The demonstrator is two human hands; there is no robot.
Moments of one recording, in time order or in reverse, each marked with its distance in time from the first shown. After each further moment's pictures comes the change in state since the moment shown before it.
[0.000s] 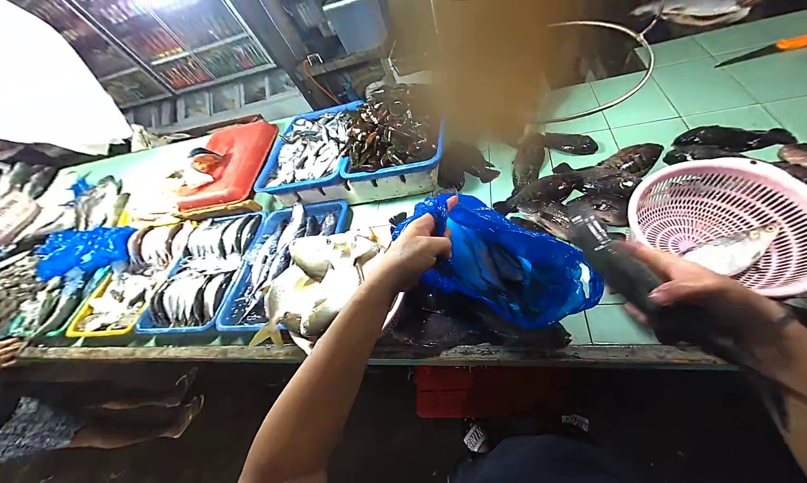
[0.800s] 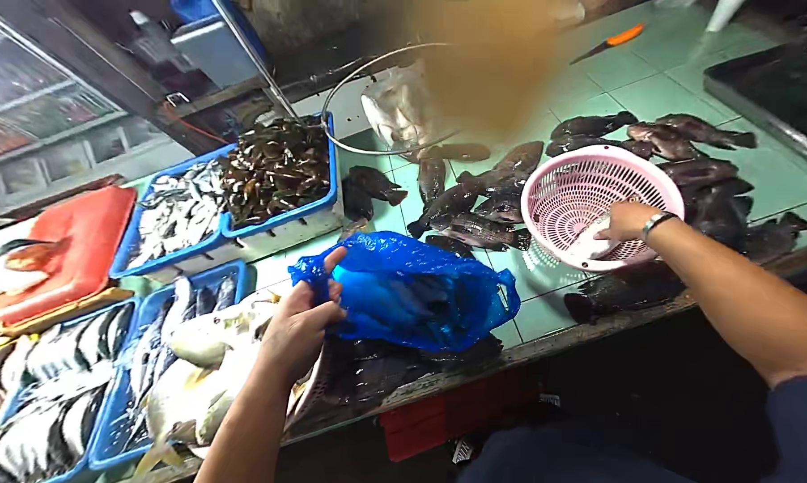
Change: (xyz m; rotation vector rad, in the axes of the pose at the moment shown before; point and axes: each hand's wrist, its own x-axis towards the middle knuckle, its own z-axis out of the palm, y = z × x) left_hand 0.010 -0.020 0.016 0.065 0.057 0.154; right_hand -0.001 0.037 -0.216 -1.223 0.640 0.596
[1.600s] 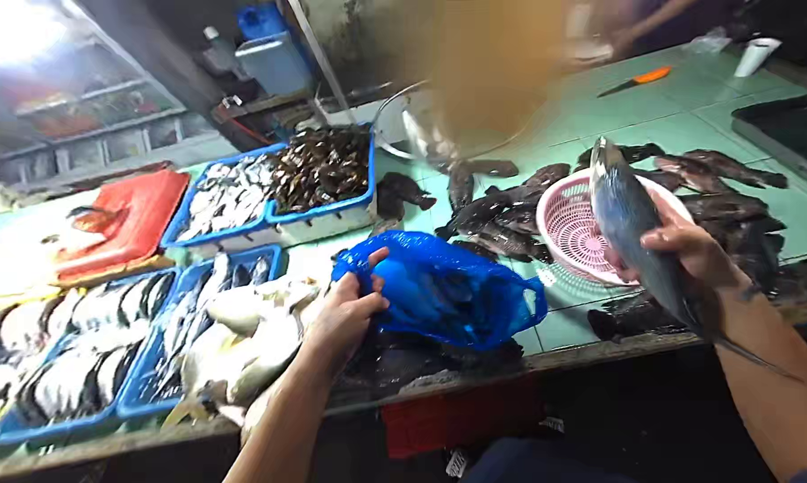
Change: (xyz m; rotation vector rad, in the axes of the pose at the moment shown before) left_hand -0.023 -0.008 -0.004 -0.114 0.034 -0.033; right_hand -0.156 -0.088 -0.042 1.473 -0.115 -0.555
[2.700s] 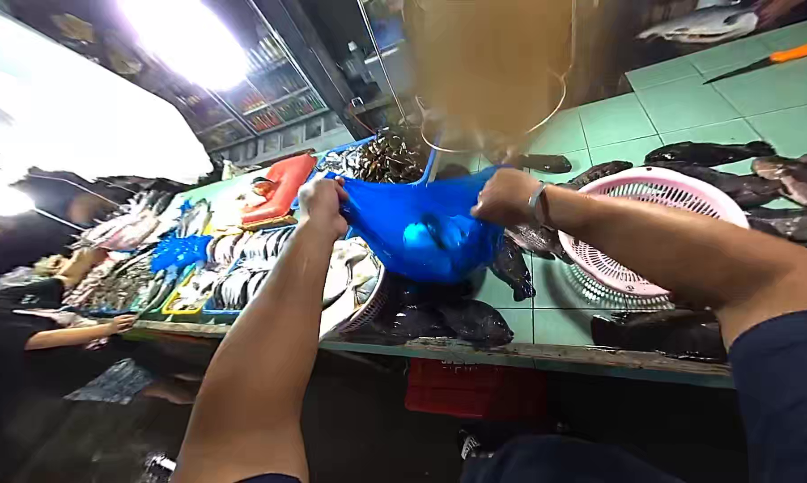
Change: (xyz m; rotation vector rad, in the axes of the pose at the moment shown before) left_hand 0.047 0.104 0.010 -0.083 0.906 -0.070; right_hand 0.148 -0.040 0.118 -1.840 -0.768 -0.749
